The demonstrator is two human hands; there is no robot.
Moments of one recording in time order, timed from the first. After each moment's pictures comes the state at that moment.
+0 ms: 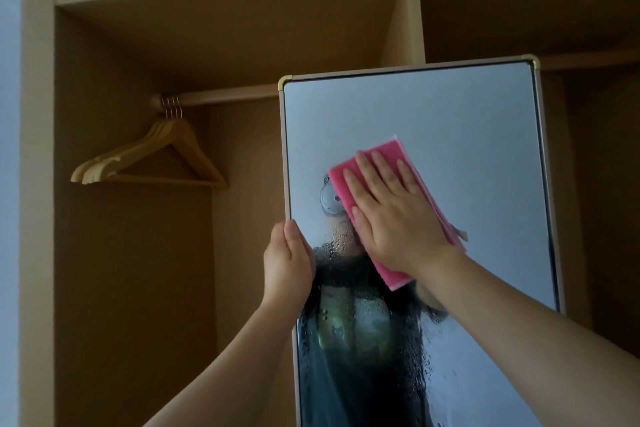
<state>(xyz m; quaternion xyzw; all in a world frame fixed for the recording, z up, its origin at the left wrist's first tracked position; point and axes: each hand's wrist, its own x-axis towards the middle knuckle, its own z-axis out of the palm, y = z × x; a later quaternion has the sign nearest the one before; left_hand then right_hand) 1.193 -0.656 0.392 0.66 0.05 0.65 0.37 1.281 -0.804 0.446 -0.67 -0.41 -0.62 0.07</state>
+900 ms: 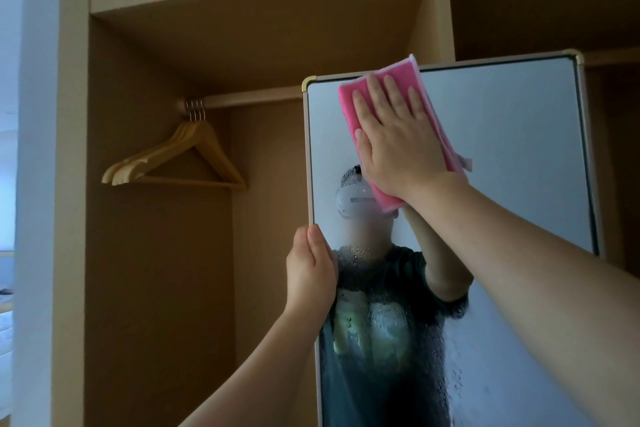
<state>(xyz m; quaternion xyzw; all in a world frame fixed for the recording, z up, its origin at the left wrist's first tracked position) 1.189 -0.658 0.392 0.66 0.04 0.65 0.37 1.267 -0.776 0.542 -0.67 -0.36 -0.64 0.10</state>
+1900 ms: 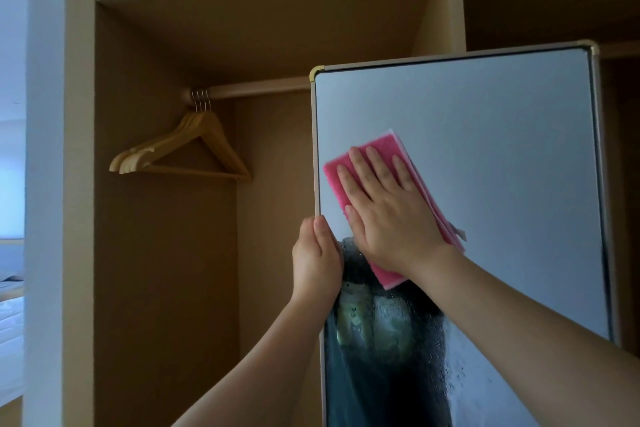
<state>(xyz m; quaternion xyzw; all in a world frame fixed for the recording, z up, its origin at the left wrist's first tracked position) 1.195 -0.653 0.390 0.67 0.05 0.63 0.38 1.258 -0.764 0.448 -0.65 -0.43 -0.62 0.06</state>
